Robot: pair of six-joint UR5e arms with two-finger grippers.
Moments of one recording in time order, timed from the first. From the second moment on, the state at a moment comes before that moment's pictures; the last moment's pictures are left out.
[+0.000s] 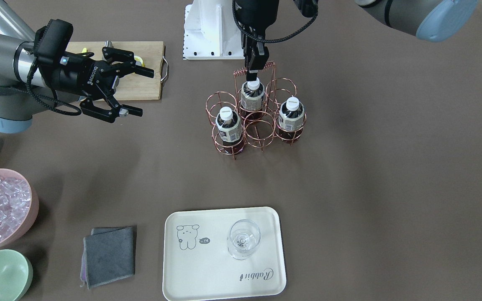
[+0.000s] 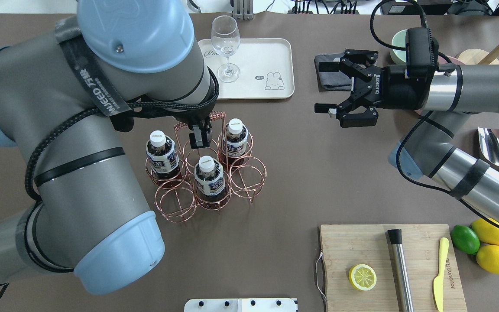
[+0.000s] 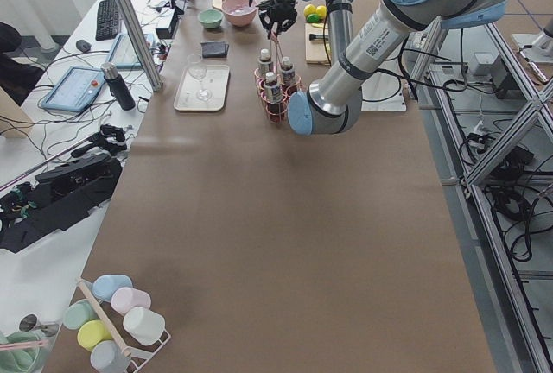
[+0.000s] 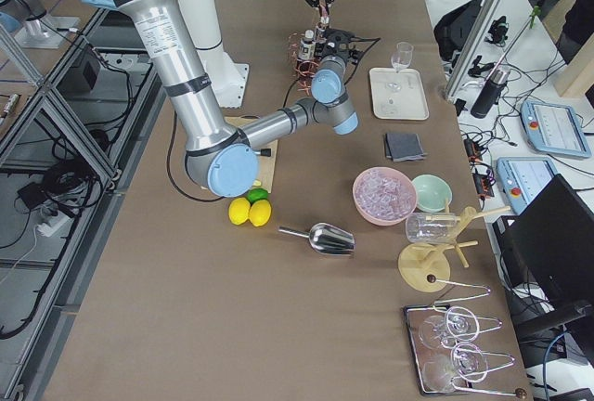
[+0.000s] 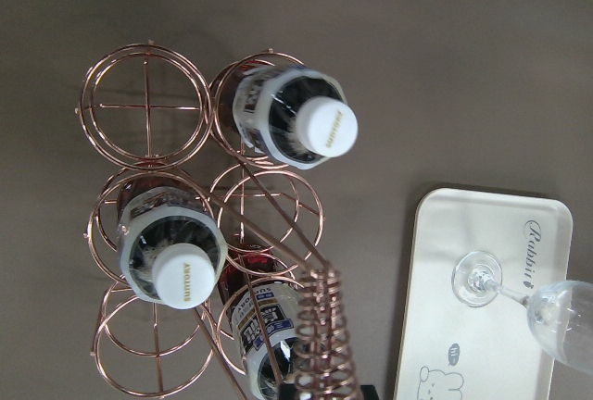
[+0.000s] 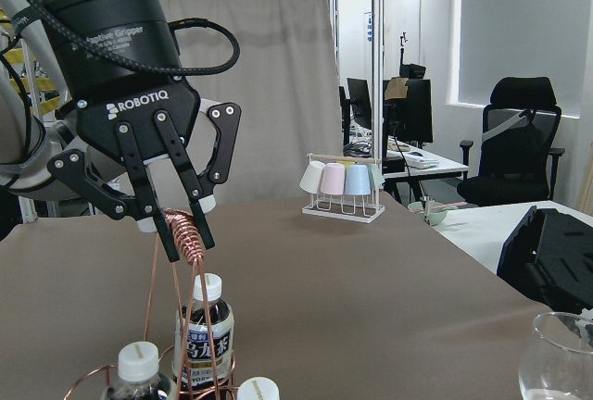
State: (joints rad) left arm -0.60 -2.50 -2.01 -1.05 -1.77 -2.87; right arm 0.85 -1.13 1.47 0.29 2.11 0.53
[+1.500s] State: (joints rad) left arm -0.56 -2.53 -2.01 -1.04 -1.77 -2.88; right arm 0.84 -1.13 1.46 0.28 2.11 0.53
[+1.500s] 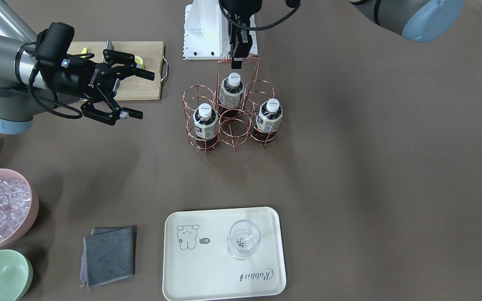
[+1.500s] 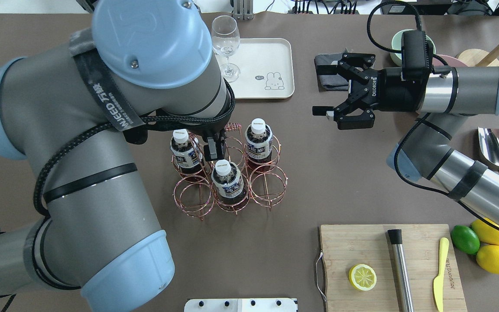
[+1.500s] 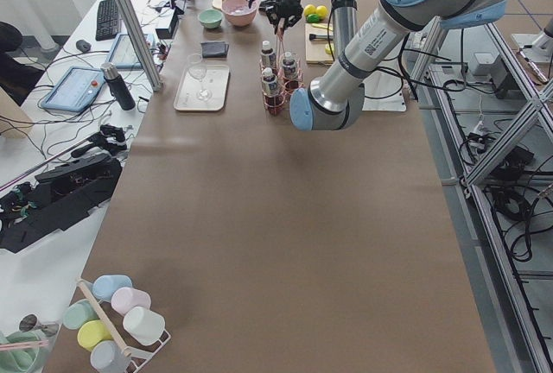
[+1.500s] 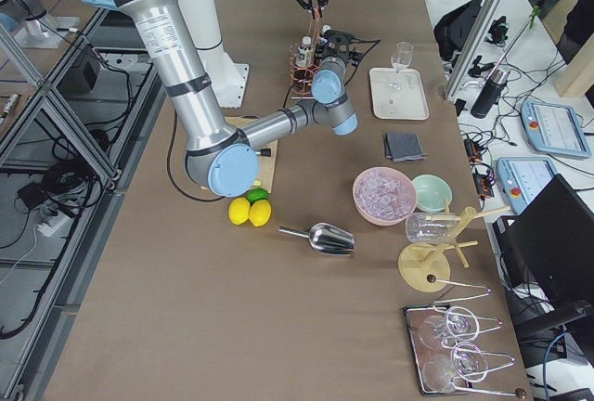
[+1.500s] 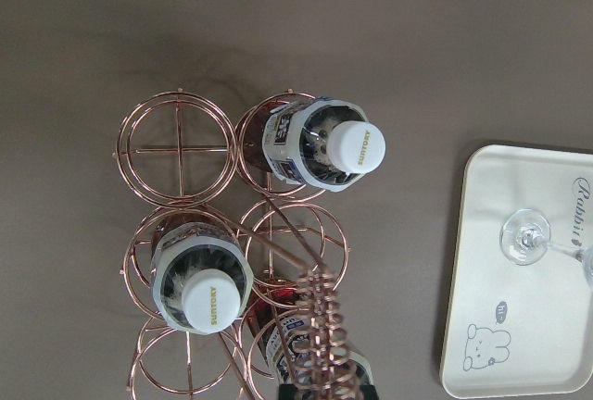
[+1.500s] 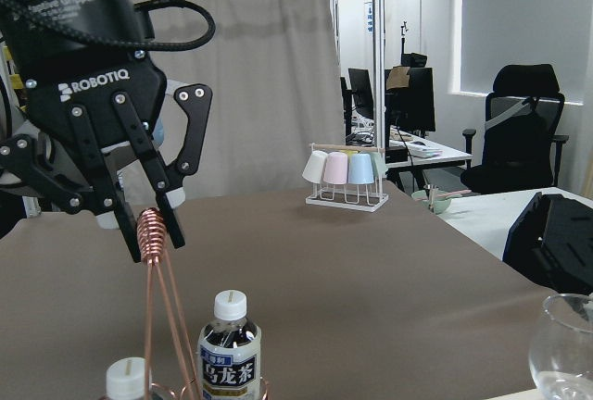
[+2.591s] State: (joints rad) left arm -0.56 -2.53 -2.02 -1.04 -1.77 -2.88; right arm 0.73 -1.02 1.37 0.10 2.25 0.41
